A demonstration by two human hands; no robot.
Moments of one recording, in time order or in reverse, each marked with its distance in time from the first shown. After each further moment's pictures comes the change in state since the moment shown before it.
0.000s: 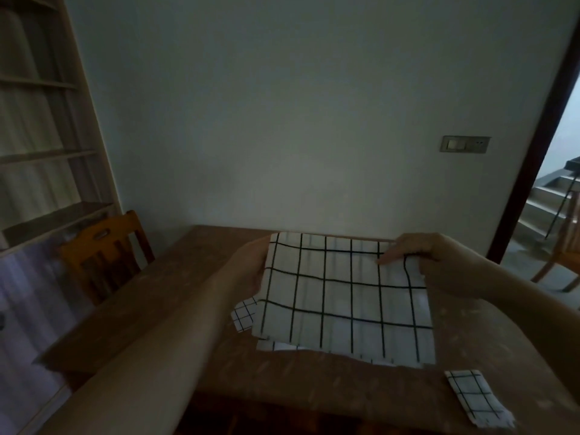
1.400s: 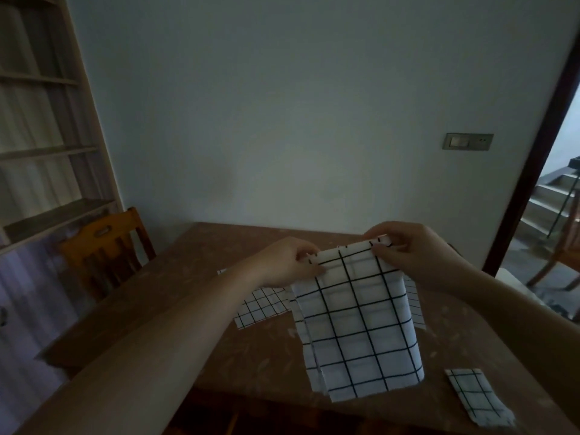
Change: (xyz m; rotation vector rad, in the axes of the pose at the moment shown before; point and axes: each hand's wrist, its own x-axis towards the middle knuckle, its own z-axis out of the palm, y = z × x) left_hand -0.008 0.021 0.026 0.954 -0.307 0.322; right_hand 0.022 -0.016 0.027 0.091 0.282 0.045
